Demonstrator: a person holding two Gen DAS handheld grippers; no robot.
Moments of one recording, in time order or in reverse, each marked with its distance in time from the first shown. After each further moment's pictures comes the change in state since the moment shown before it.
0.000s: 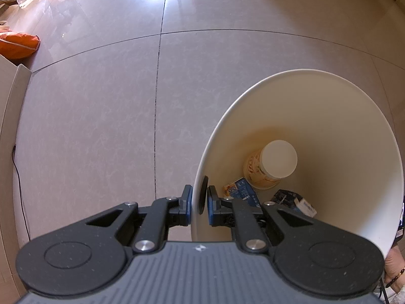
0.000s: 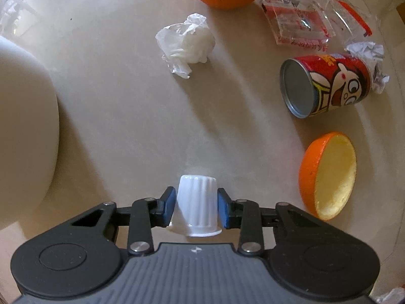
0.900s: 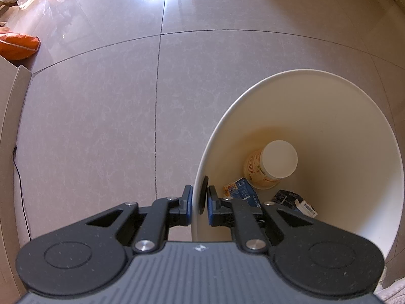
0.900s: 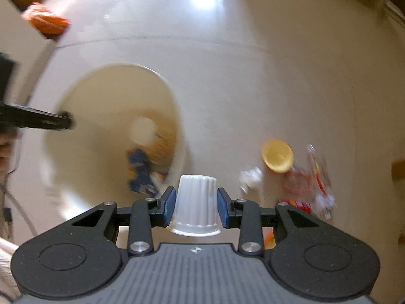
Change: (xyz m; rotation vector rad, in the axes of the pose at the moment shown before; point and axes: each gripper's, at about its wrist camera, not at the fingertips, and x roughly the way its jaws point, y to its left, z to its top) left arm 0.001 -0.001 -0.001 0.005 -0.001 0.004; right arm -0.303 0.084 0.006 -0.458 -0.256 0.149
